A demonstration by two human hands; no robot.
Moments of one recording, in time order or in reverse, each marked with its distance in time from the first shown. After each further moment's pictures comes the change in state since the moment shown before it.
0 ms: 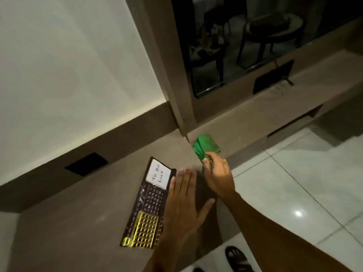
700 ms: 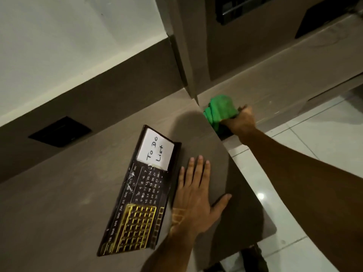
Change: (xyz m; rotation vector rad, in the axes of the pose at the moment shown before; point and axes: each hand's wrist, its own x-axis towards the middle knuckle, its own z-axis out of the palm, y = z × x) left_hand 0.022 -0.054 0.111 0.059 -0.120 -0.007; right_hand 0.128 0.105 0.093 0.160 -0.145 0.540
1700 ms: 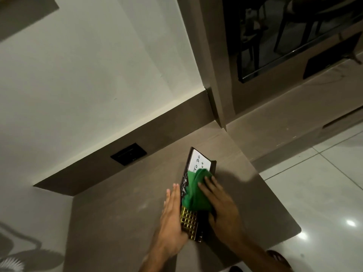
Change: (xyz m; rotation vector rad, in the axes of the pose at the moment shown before) left_hand -0.118 -0.078 -0.139 -0.366 -0.067 -0.305; right_hand -0.279 0.011 0.047 -0.130 -0.167 -0.923
